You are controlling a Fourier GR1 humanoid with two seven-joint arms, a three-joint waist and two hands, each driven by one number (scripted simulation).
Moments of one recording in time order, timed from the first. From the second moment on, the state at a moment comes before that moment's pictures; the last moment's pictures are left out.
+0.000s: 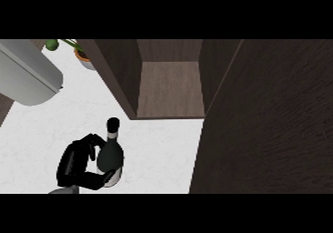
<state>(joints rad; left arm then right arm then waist) -0.04 0.03 0.18 -1.08 -0.02 -0.29 -0.65 -0.62 -0.27 0.03 -2.48 -0.07 -0.20 1.03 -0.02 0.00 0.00</state>
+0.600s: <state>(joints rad) -0.13 0.00 -0.04 -1.24 0.06 -0.06 -0.62 -0.61 -0.28 0.00 -2.47 -0.09 -0.19 1.02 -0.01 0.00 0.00</state>
